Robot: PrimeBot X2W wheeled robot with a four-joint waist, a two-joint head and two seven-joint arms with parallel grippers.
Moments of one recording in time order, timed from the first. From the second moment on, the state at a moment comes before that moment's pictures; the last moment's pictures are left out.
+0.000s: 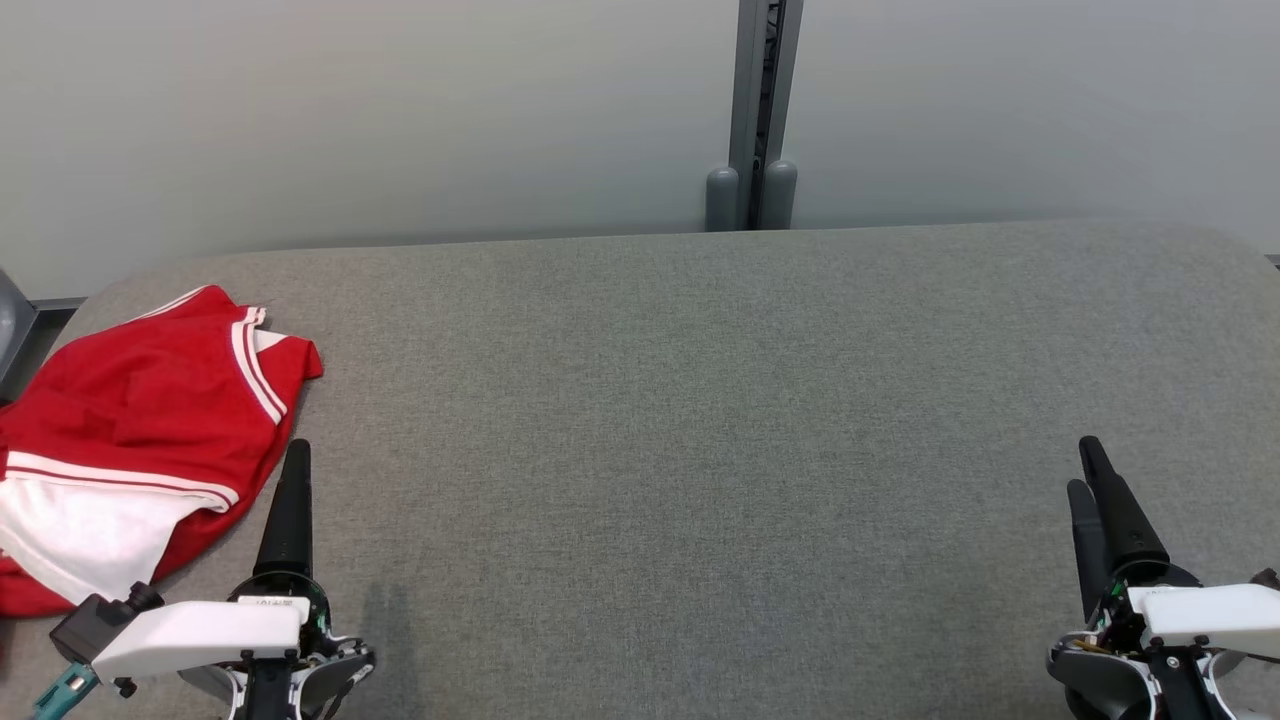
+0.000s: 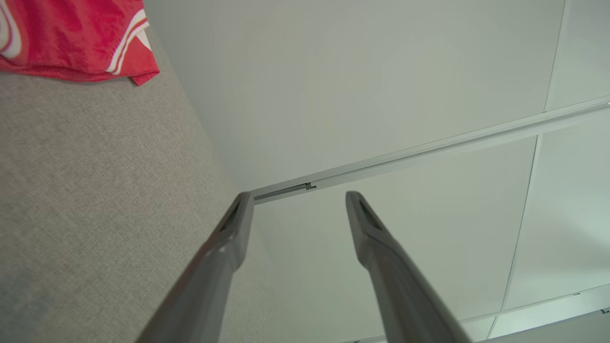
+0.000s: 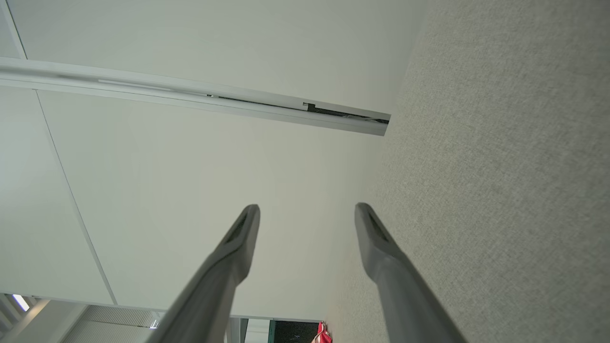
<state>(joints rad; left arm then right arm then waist) -0.07 0.03 0.03 0.20 -1.42 -0.12 -0.01 -0.05 -0.05 -0.02 0.13 1.51 0.13 0.00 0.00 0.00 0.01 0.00</state>
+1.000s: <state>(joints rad) -0.10 0.04 -0.06 0.16 -0.81 -0.03 -0.11 -0.05 -0.08 0.04 0.07 0.91 0.13 -0.11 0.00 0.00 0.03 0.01</state>
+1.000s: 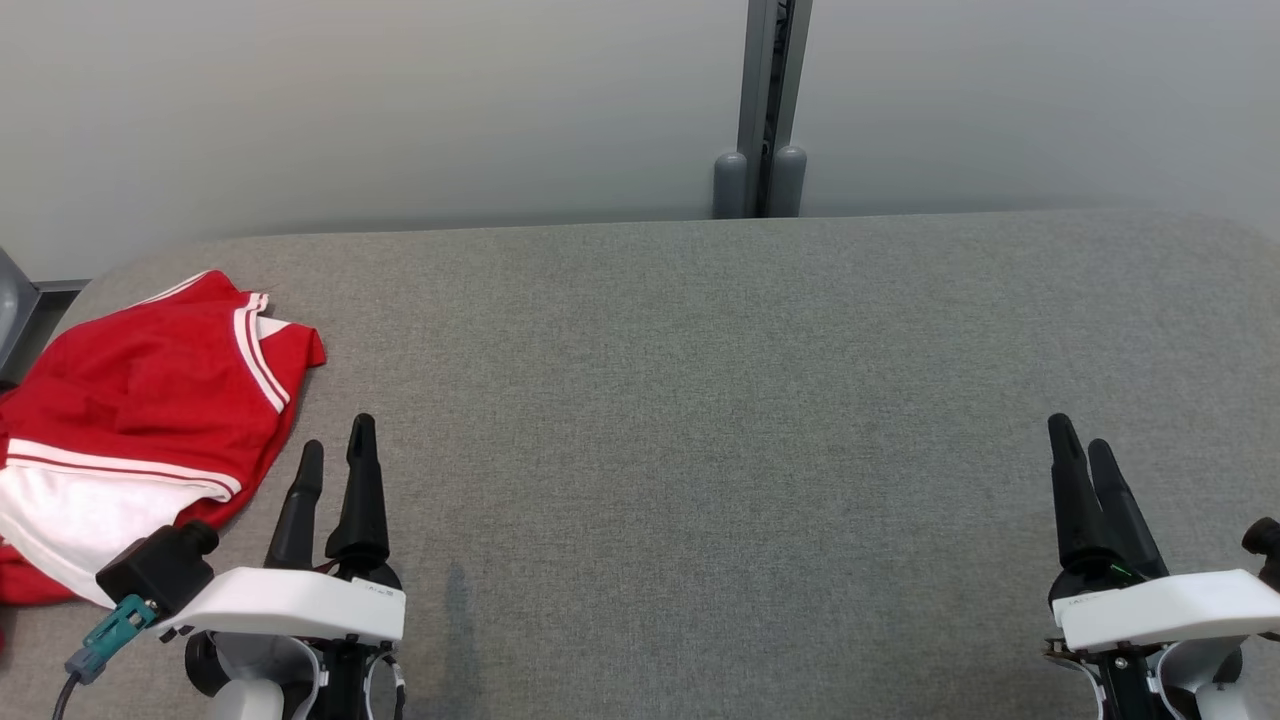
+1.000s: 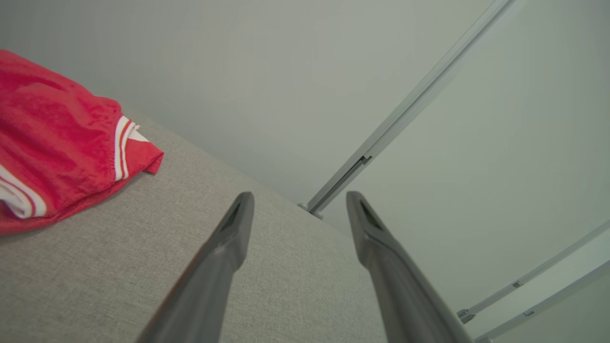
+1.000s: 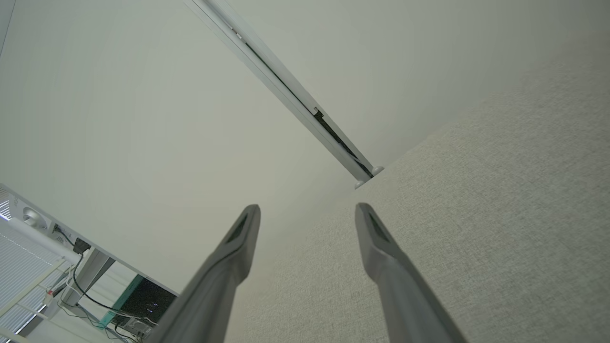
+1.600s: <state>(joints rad) -0.11 0.04 -0.09 0.15 -0.54 0.00 -0.16 -0.05 -0.07 0.05 0.05 0.62 0.13 -0.16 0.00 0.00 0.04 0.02</state>
